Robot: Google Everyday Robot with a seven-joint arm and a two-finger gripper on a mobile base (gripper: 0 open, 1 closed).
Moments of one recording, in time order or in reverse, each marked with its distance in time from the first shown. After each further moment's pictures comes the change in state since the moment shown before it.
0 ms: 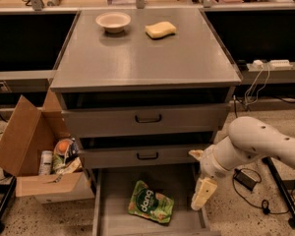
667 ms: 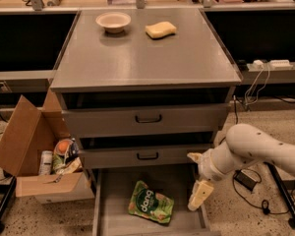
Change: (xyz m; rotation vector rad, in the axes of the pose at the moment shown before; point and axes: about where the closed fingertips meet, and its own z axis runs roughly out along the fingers) arm 0.013 -0.010 0.025 0.010 -0.027 0.013
